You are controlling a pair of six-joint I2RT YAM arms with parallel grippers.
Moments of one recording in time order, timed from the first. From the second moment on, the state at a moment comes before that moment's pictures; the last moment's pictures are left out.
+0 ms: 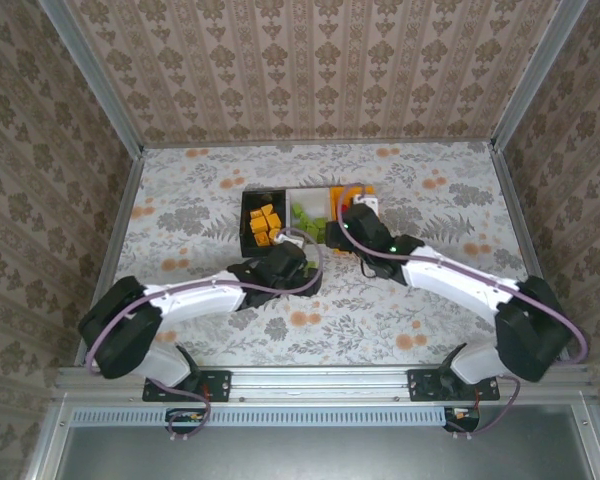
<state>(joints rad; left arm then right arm) -0.96 1.48 0.76 -0.17 -0.22 -0.53 0.67 1.39 0.92 -0.25 0.37 0.60</state>
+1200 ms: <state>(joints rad) -1.03 1.57 0.88 -0.14 -0.37 -0.45 0.61 1.01 0.72 -0.25 0.39 0.64</state>
